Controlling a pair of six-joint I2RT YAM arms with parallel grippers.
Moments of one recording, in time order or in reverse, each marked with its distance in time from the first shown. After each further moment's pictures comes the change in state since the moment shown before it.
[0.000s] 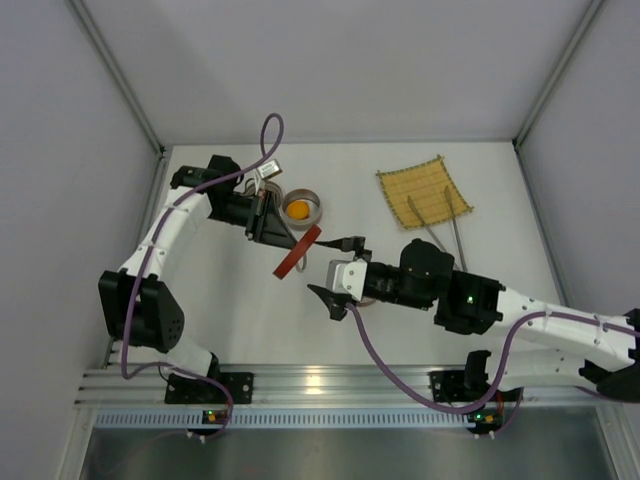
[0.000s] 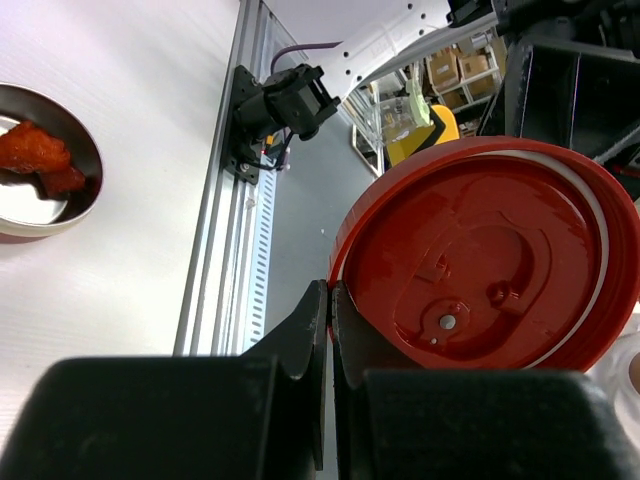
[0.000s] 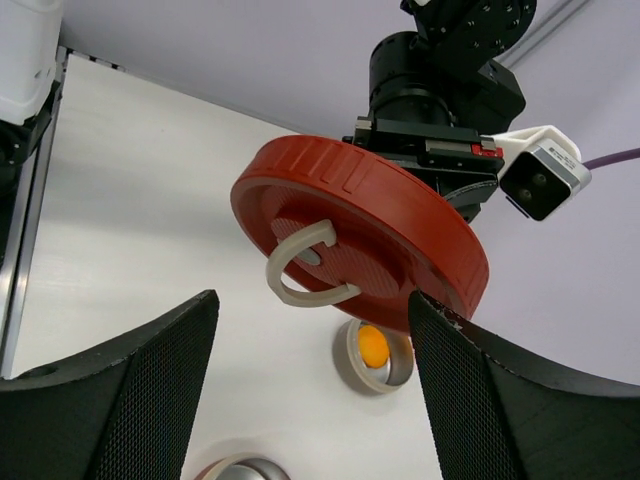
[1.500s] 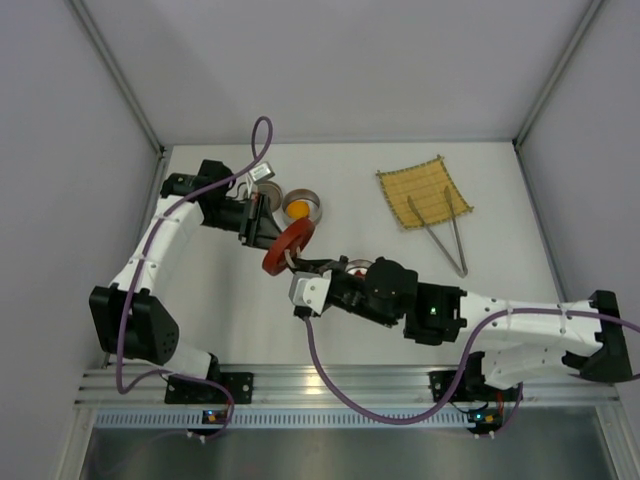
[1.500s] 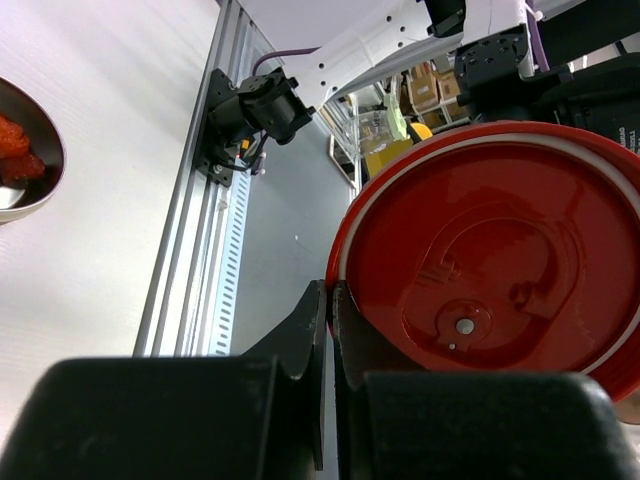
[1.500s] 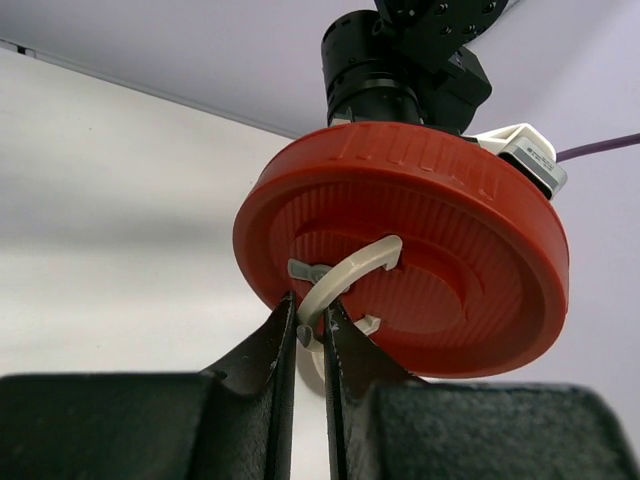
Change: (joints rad) left arm 0.019 -0.069 -0.036 0.007 0.028 -0.091; right arm 0.136 0.165 0.022 0.194 0.298 -0.093
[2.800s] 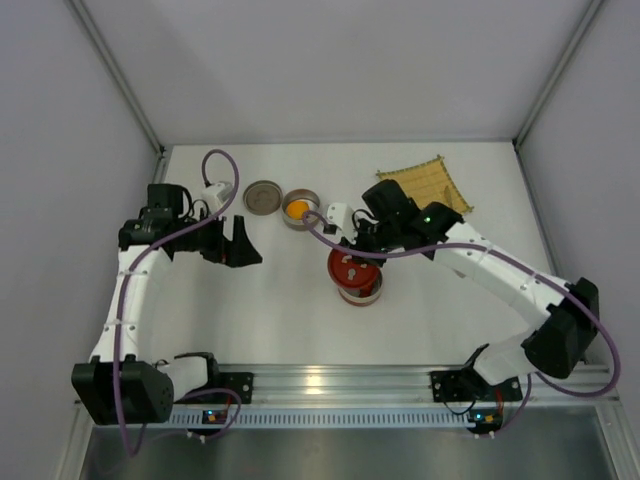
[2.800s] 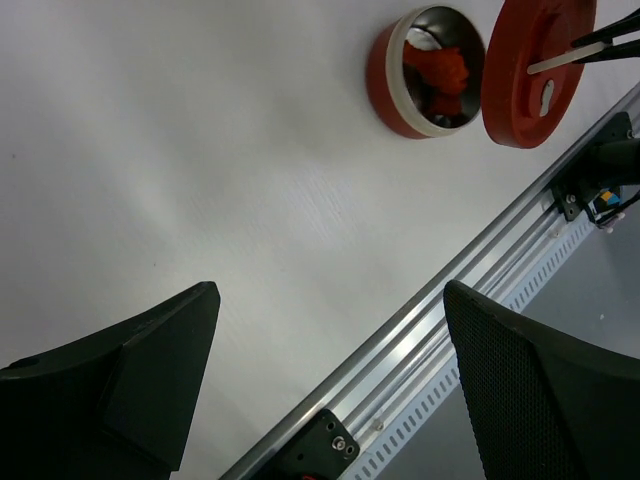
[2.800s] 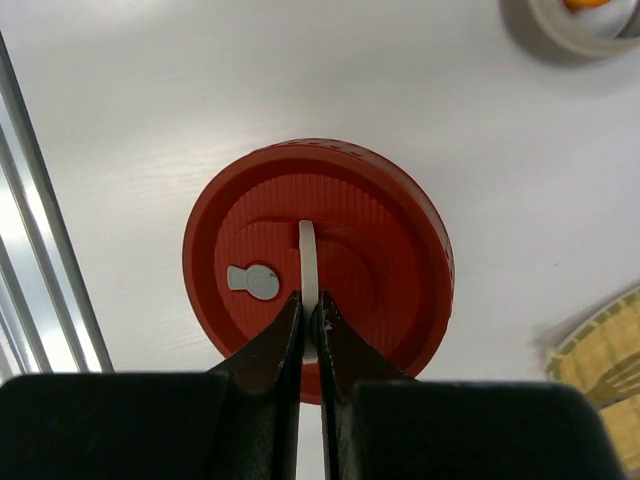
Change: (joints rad) left arm 0.232 -0.349 -0.270 0.325 -0.686 -0.127; right arm -0.606 0.202 0.269 -0.897 -0.550 0.207
